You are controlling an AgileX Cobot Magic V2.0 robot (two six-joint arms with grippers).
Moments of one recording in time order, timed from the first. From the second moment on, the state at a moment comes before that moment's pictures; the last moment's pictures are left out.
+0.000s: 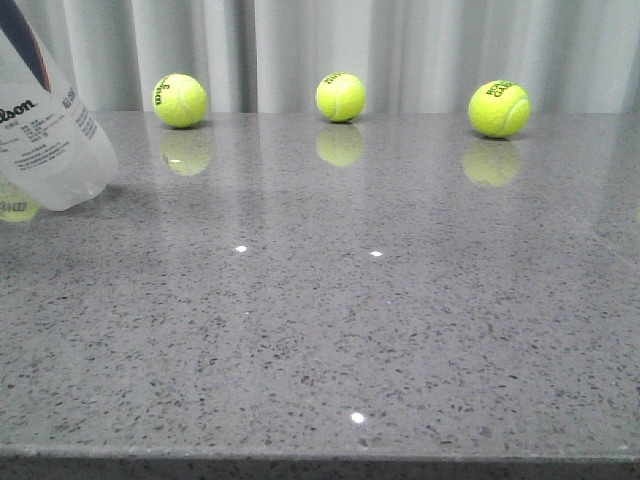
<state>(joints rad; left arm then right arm) -0.29 1.32 -1.43 -0.10 1.26 0.30 0.11 0.42 -0.47 0.06 0.27 -0.05</state>
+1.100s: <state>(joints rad) -0.29 1.59 -1.77 -0.21 1.26 0.37 0.11 0.42 -0.47 0.06 0.27 -0.05</state>
